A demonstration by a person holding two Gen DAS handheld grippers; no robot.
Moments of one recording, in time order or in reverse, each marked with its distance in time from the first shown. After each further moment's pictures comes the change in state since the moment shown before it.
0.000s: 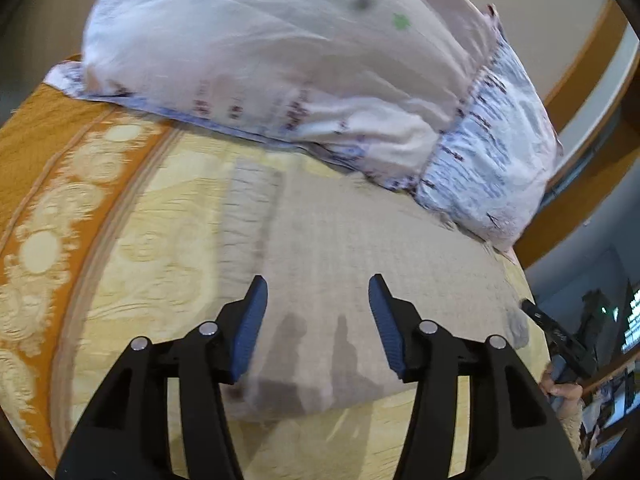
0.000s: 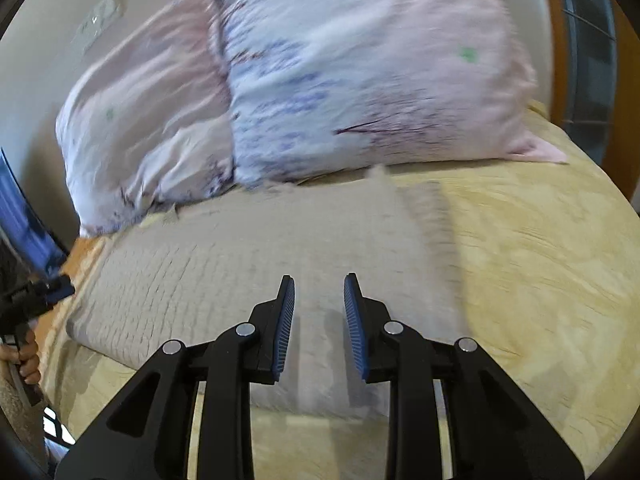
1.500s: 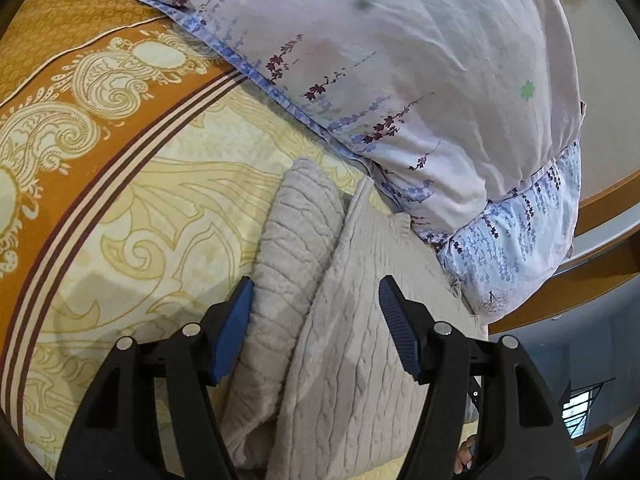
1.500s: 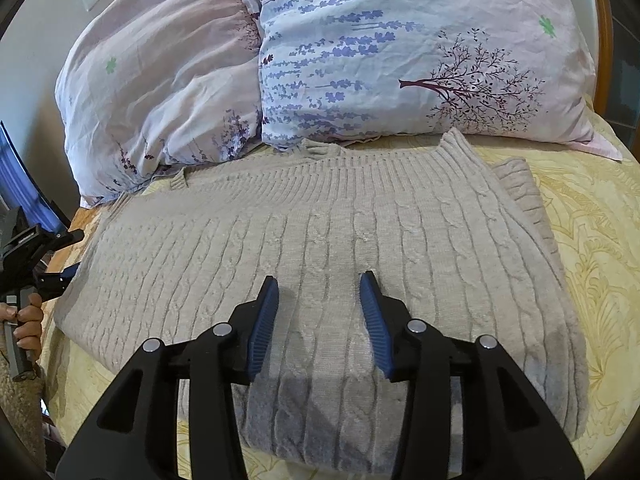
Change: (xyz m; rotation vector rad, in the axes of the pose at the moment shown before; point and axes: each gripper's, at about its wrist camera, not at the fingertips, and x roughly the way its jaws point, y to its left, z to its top) left arm 0.046 0.066 0.027 -0.383 0.026 -0.068; right arm 0.054 0.029 -0.004 -0.035 0.105 0.049
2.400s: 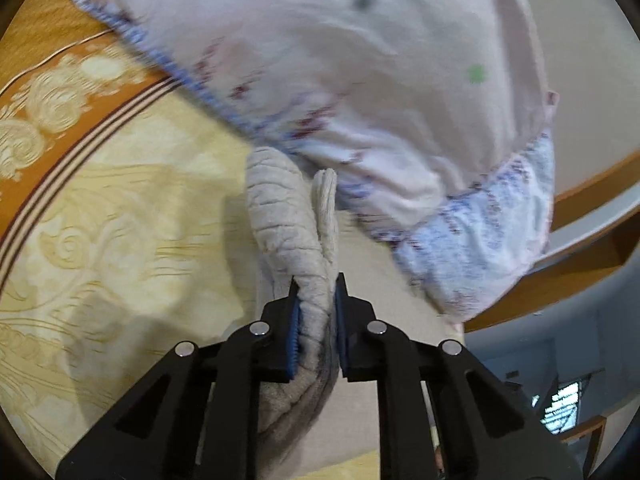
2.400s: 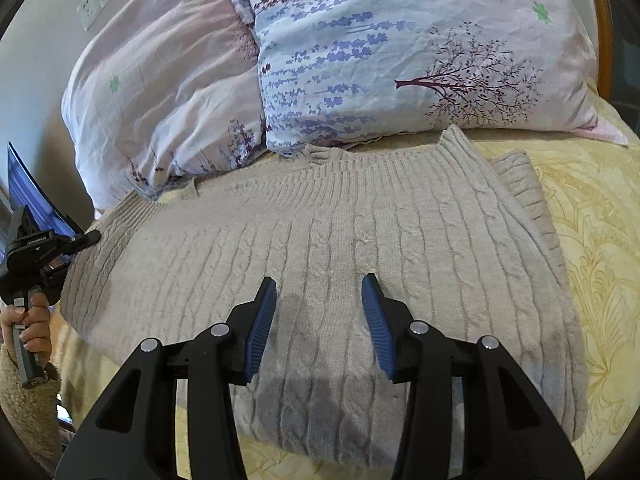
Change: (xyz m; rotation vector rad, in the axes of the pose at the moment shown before) left arm -0.002 -0.054 -0.004 0.030 -0.014 -0.112; right arm -0.009 -0.008 0.004 0.063 0.007 0.063
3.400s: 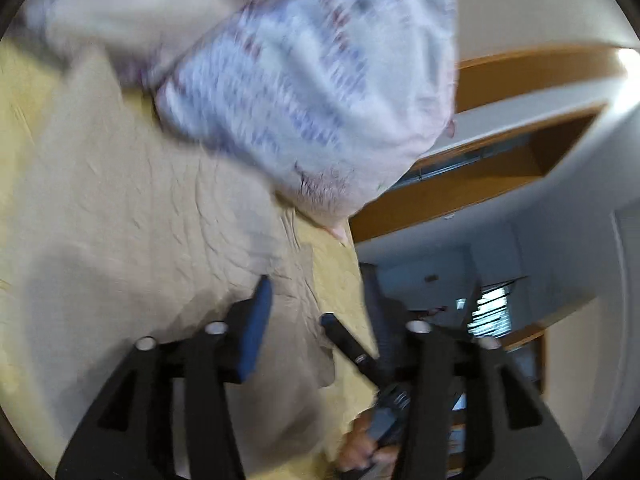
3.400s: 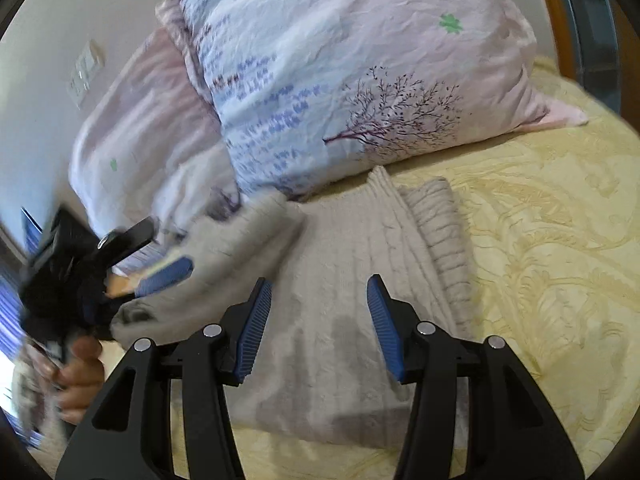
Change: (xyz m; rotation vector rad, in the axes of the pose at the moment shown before) left arm 0.122 -0.150 -0.094 0.161 0.290 -0.359; right arm -0.049 -0.065 0.015 0.175 -0.096 0.102
